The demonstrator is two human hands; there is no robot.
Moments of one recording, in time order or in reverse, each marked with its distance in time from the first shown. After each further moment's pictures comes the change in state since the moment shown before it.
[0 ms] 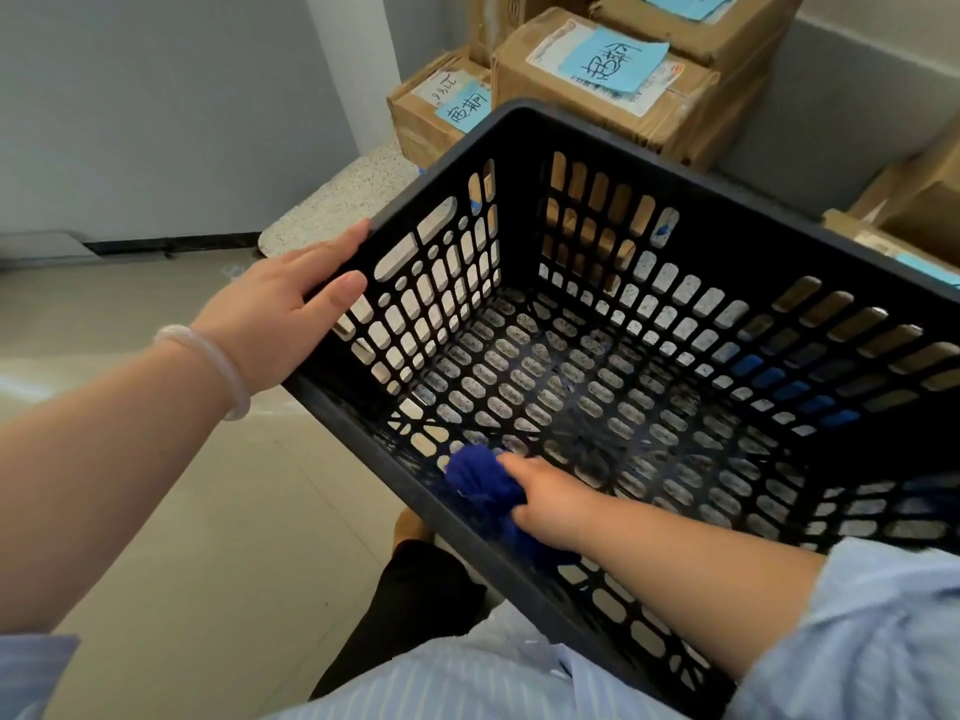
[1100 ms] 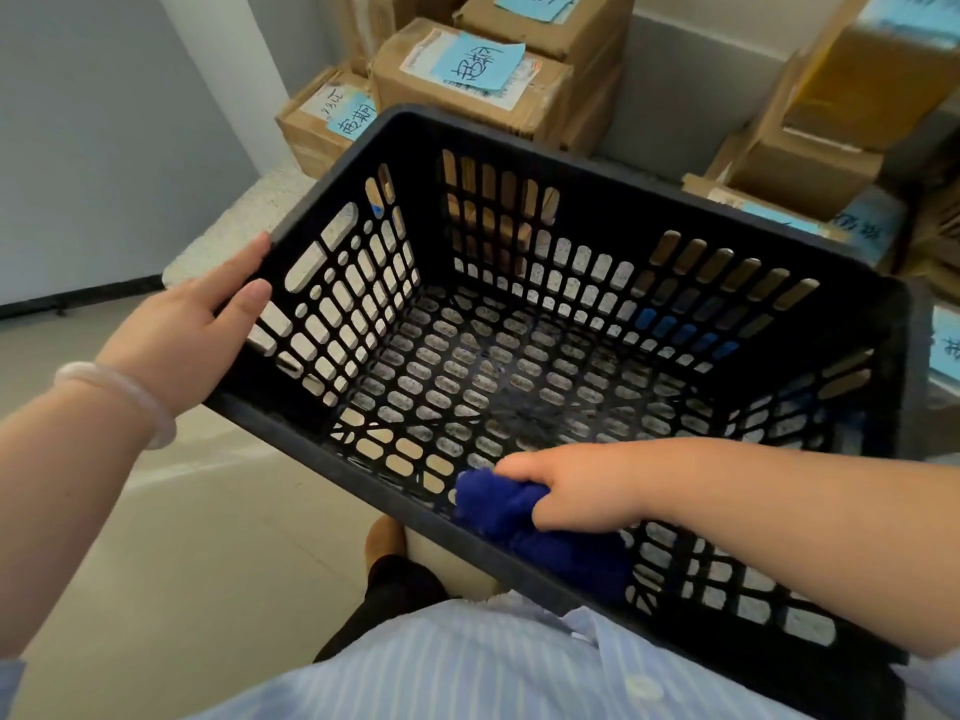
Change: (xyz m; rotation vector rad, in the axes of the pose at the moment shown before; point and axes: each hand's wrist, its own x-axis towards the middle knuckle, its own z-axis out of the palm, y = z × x) left_hand -0.003 0.004 0.002 -0.060 -0.010 -0.050; right_hand -0.123 -0.017 -0.055 -0.011 -0.216 0.015
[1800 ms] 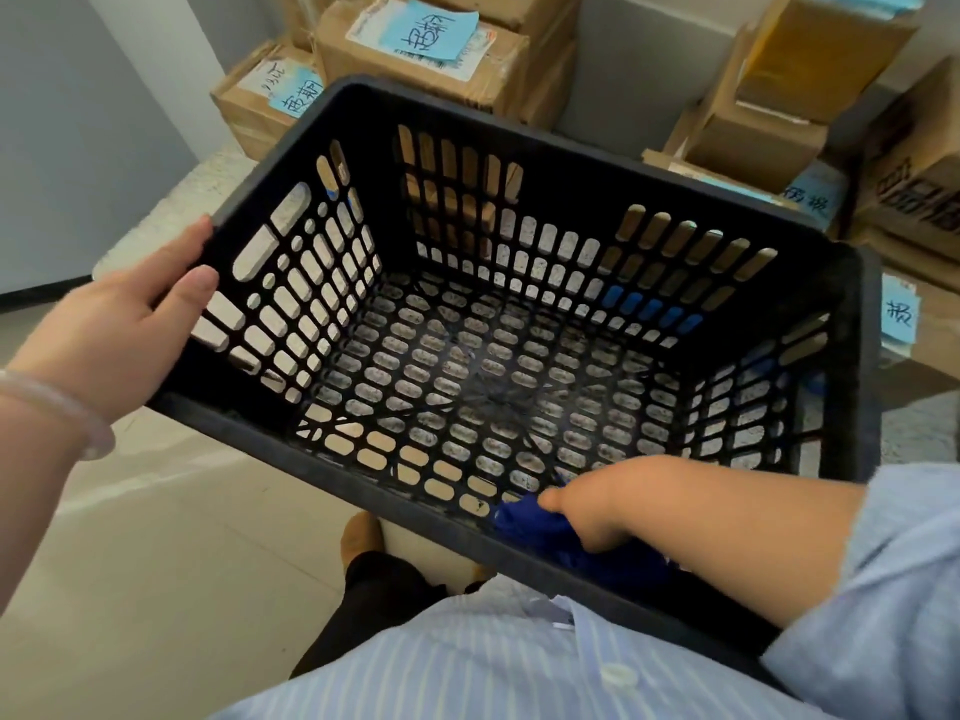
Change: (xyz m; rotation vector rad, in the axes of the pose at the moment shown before) left_hand 0.001 -0.009 0.003 -0.039 0.058 0.011; right_hand 0.025 0.049 0.038 -0.393 -0.200 0.344
